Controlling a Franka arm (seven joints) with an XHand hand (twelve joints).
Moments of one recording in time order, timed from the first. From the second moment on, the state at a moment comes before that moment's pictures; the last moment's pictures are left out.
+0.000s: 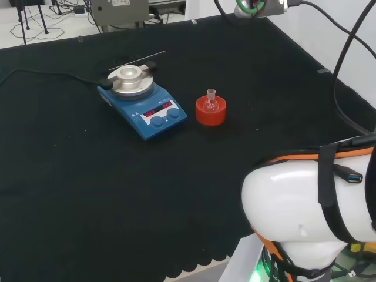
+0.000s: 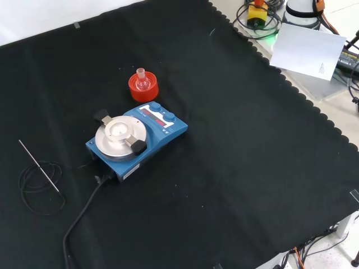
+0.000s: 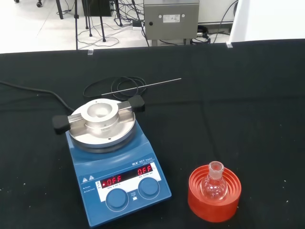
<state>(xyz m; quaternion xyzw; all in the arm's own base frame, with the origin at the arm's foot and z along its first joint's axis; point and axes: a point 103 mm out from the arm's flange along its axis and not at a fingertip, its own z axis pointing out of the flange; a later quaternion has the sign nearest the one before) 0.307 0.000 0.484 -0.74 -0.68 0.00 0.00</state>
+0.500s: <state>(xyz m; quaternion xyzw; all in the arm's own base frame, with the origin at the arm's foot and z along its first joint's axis) 0.326 -0.003 0.471 -0.74 -0.68 -0.01 0.00</state>
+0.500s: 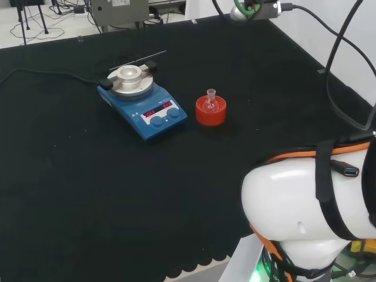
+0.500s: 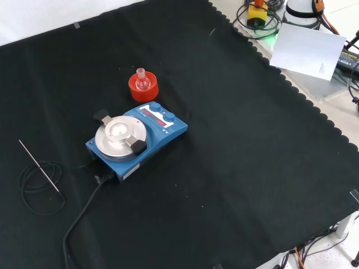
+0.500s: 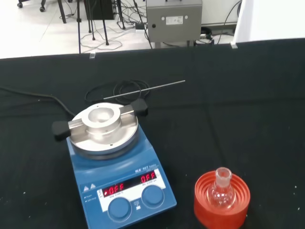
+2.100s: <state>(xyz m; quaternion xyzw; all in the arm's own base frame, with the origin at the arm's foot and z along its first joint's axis) 0.383 -0.077 0.405 -0.77 -0.63 0.02 0.06</state>
